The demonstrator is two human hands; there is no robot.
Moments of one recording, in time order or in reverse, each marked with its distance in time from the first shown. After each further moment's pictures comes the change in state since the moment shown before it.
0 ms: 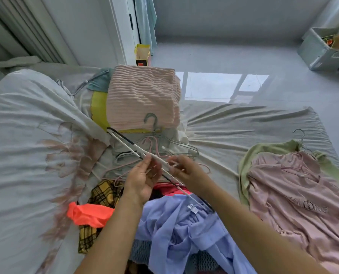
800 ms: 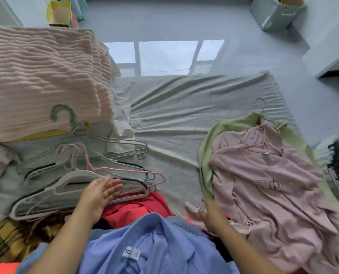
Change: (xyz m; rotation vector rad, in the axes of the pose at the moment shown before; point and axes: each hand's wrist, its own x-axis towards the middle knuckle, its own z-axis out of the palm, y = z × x) left_hand 0.172 -0.113 -0.002 0.480 0.103 -0.219; right_hand -0.079 0.281 -0.082 -0.377 -0.004 0.904
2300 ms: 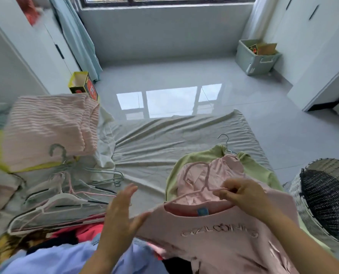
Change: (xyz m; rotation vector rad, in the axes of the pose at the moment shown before) left_hand -0.200 -0.038 0.183 0.950 -0.012 0.891; right_hand -0.110 0.105 -0.275 0.127 0.382 -0.574
